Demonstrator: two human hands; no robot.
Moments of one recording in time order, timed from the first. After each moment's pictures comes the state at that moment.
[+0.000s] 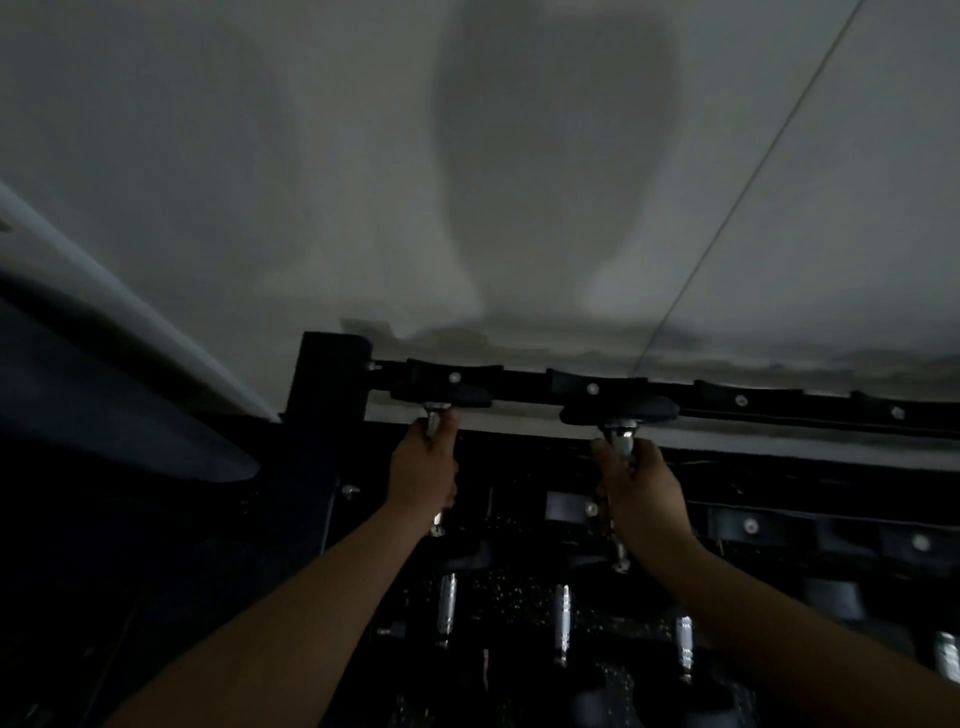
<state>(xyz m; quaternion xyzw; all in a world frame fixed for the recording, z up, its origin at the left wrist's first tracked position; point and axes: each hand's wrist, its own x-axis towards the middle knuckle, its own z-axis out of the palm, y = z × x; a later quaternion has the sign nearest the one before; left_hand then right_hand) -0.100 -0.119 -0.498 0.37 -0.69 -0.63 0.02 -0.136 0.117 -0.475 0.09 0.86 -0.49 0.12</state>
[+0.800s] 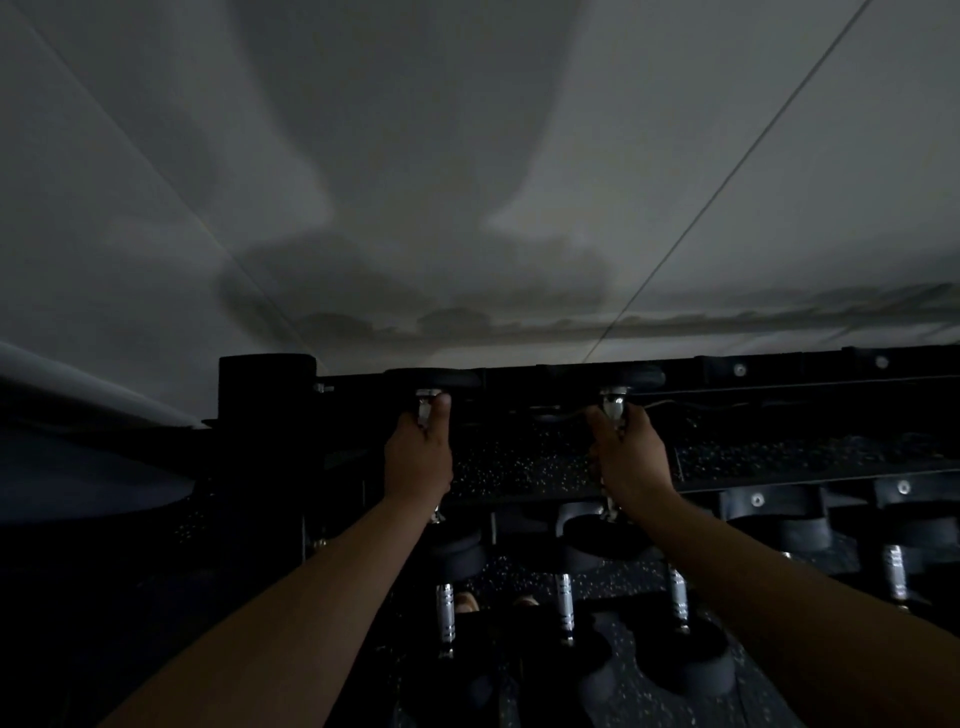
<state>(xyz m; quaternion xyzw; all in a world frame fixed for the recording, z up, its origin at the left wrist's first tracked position) -0.176 -0.154 -0.571 0.35 -0.73 -0.59 -0.04 -0.202 0.080 -0.531 0.18 0.88 -0.43 0.11</state>
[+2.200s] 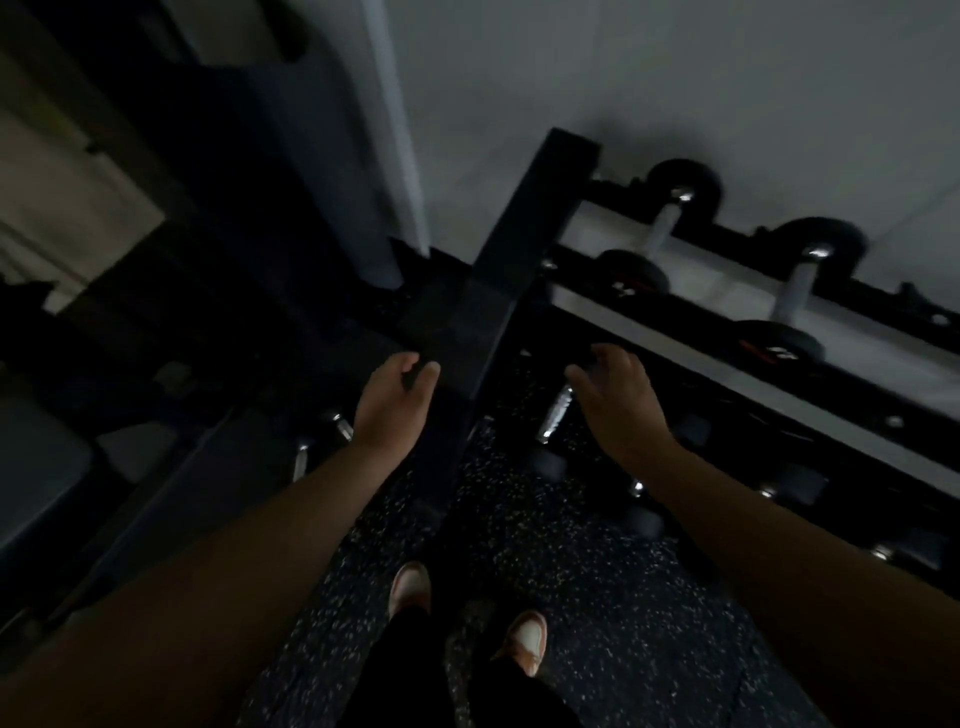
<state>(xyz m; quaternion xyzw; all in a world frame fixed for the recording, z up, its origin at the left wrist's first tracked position) 0.304 -0.193 -0.506 0.45 -0.78 -0.42 0.11 0.125 0.008 -0.477 -0.22 0.89 -0.34 0.21</state>
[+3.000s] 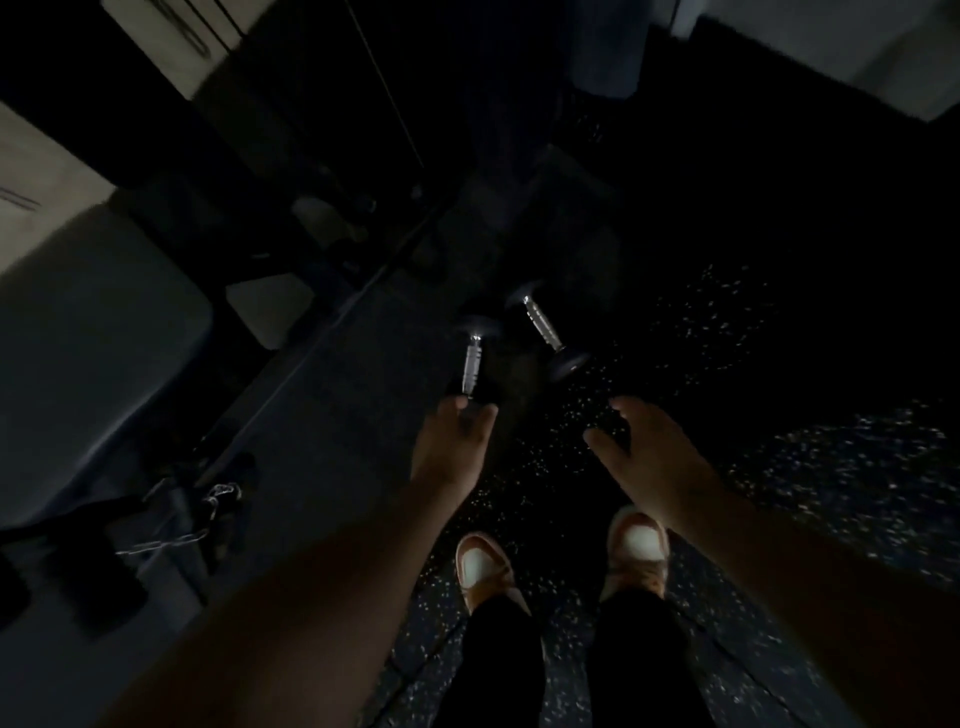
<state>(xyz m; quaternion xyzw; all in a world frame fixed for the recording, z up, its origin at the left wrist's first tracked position) 0.606 -0.423 -0.910 0.64 -0.65 -0.41 -0.05 0.422 -0.282 -0.886 -0.30 0.83 -0.17 0.44</state>
